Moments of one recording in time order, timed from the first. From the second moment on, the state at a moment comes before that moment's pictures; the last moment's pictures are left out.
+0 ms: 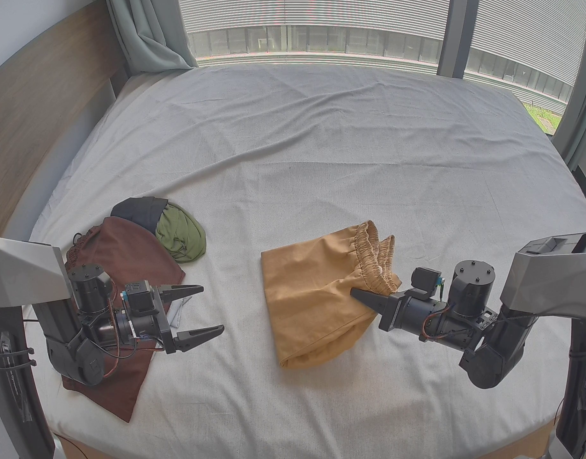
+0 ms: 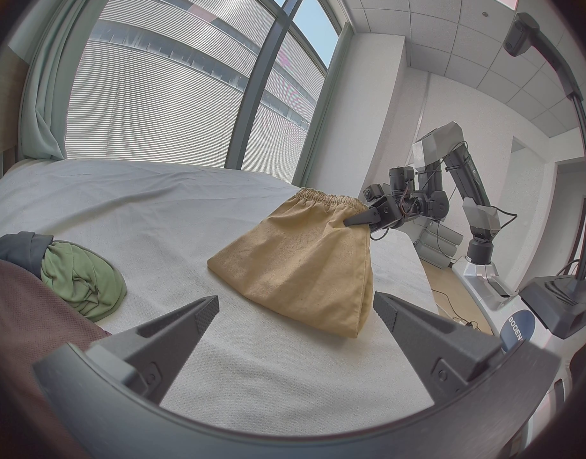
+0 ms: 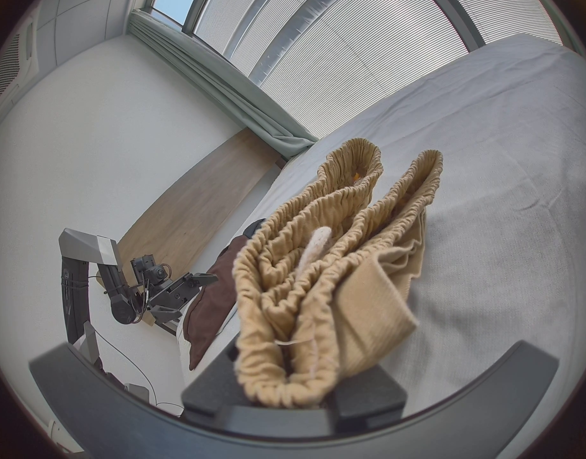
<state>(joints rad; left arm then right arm) -0.07 2.24 -0.45 -1.54 -0.97 0.19 0.45 2.26 -0.56 -1.55 0.39 0.47</state>
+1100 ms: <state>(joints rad) -0.07 2.22 -0.44 -1.54 -0.97 0.19 0.46 2.18 -0.88 -1.54 0.42 0.59</state>
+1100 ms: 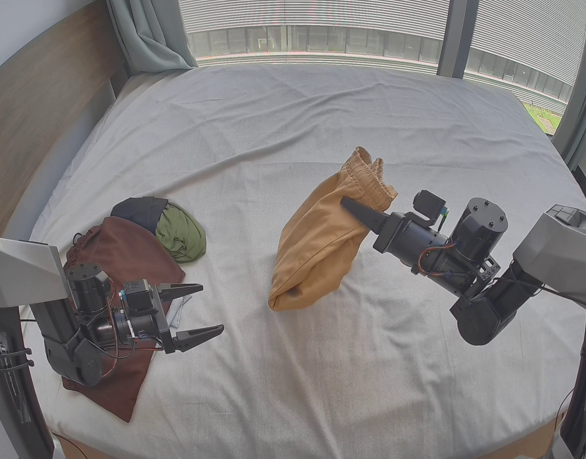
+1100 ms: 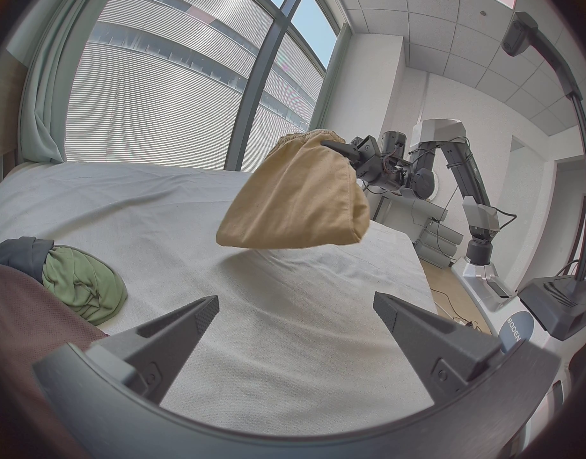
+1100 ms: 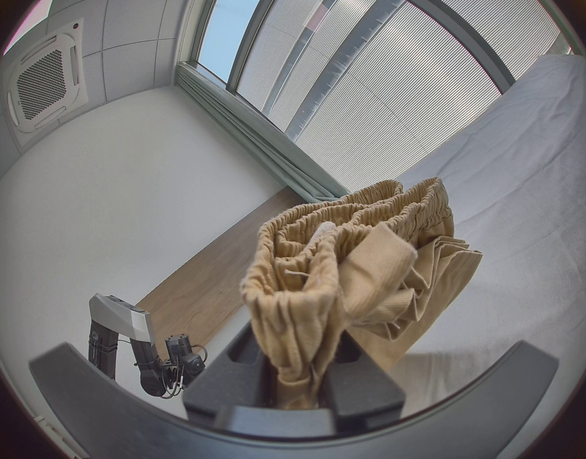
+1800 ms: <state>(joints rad) -0.08 2.22 -0.43 -1.54 -0.97 0.19 0.41 2.33 -1.21 -1.48 0.45 0.65</state>
